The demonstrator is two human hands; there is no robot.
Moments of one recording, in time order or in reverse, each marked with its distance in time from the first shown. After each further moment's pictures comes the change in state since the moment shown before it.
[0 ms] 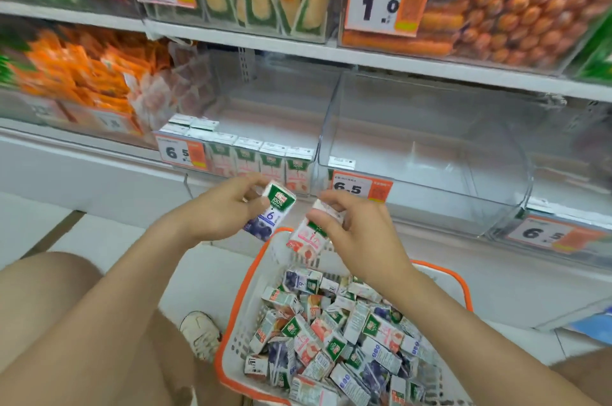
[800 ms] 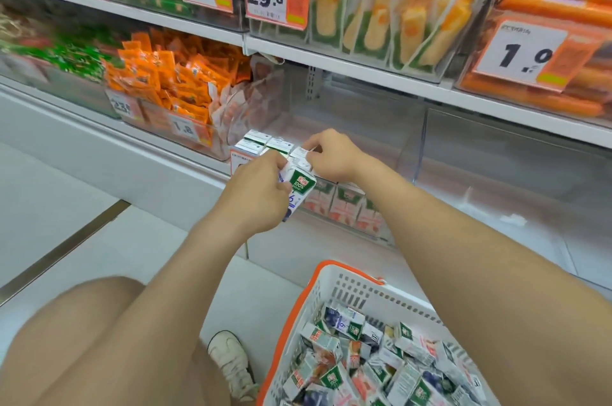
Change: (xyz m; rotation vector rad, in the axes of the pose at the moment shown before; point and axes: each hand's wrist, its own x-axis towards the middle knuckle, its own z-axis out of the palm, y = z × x) left_hand 0.023 -0.029 -0.081 0.134 0.468 -0.068; right_hand 0.242 -0.086 0.099 -0.198 -0.432 0.009
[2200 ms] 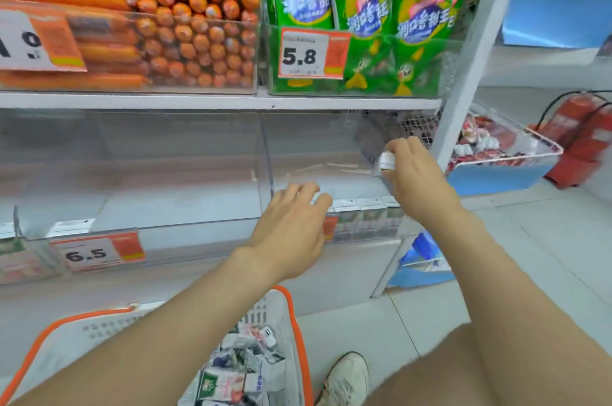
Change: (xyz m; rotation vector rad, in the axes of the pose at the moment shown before) left_hand -0.131 0.327 0.353 0.371 -0.212 1.131; right_hand -0.453 0.413 -0.200 -0.564 0.682 0.514
